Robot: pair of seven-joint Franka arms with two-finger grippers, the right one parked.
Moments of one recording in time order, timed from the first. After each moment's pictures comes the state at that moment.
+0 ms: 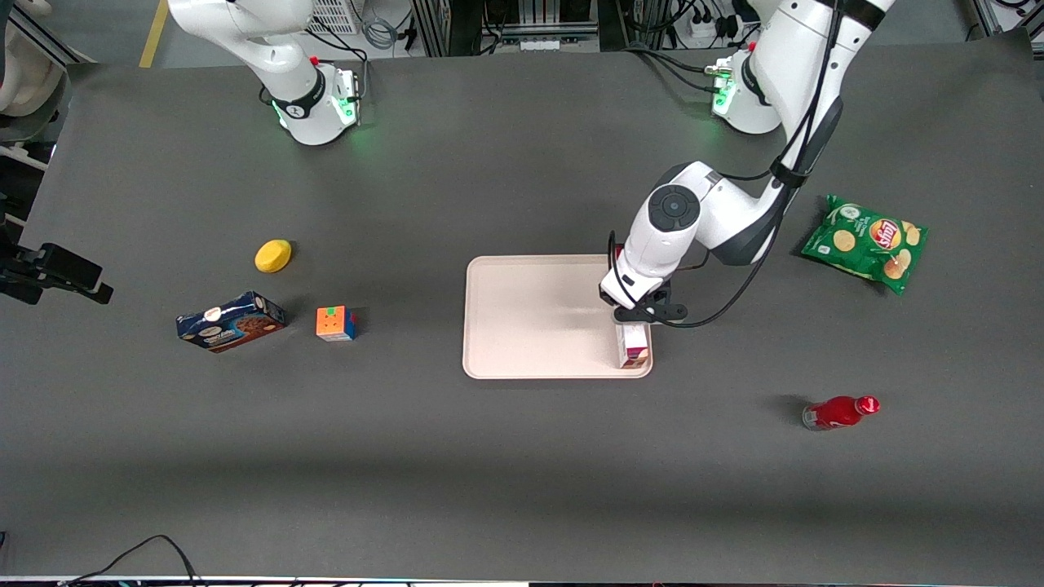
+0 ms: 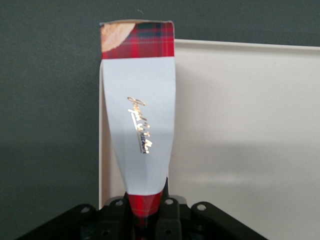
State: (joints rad) arm -0.22 0.45 -0.36 -2.07 0.25 2.57 -0.80
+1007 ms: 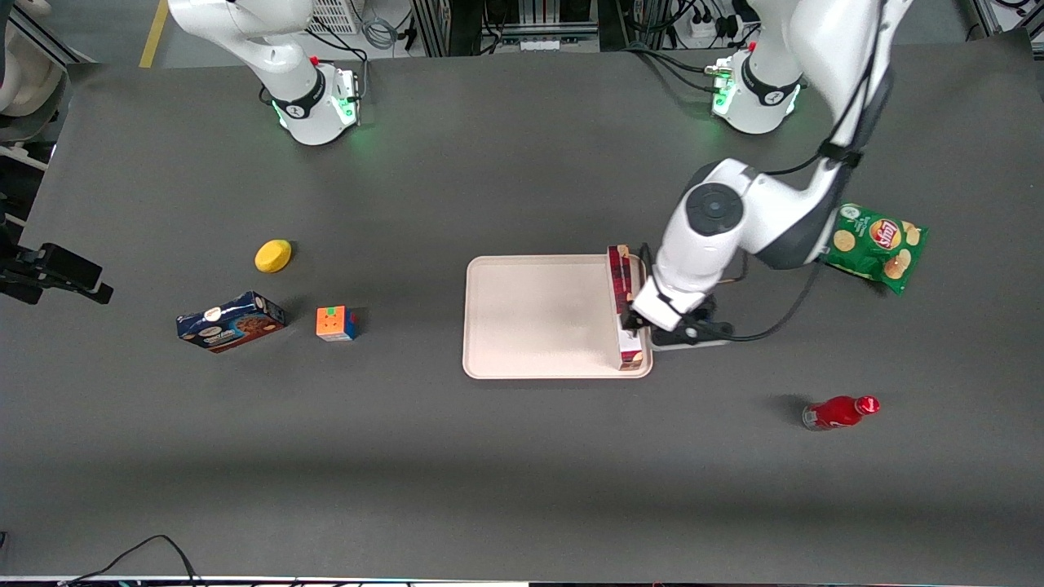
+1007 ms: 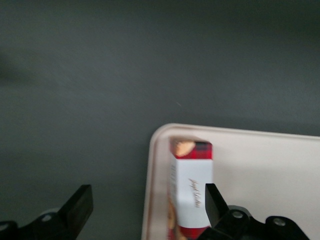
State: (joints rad) arm -0.19 0.36 -0.30 -1.92 0.26 2.39 -0.74
